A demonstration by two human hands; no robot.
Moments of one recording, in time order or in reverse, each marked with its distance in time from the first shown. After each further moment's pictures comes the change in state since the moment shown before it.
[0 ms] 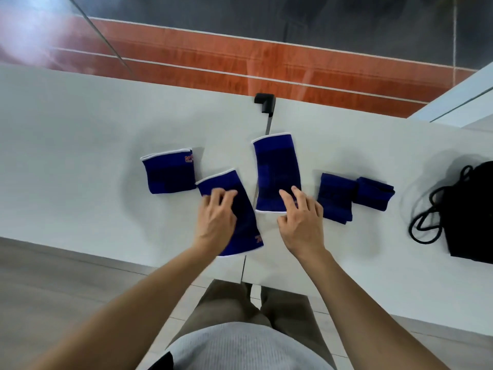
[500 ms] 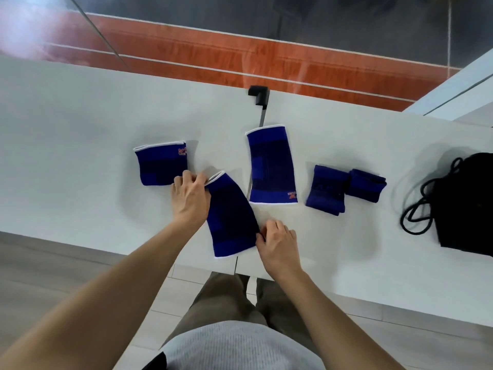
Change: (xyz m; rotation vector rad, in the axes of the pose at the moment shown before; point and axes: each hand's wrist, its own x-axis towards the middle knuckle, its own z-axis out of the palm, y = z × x) left_hand 0.025 -0.031 -0.010 0.108 0.014 -0.232; right_hand -0.061 -0.029 0.021 0.305 -0.209 0.102
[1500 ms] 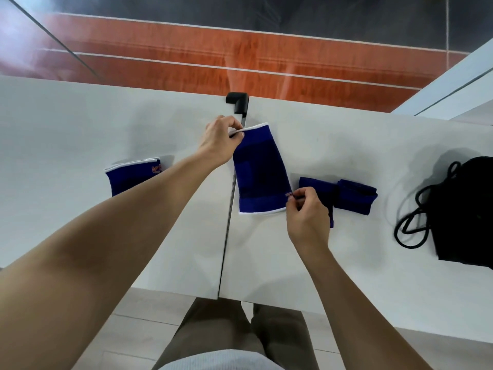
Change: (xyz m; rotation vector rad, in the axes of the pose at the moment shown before) left_hand 0.149 0.134 -0.023 -0.408 -0.139 0.092; right_hand 0.080 0.034 -0.093 0.344 0.349 0.293
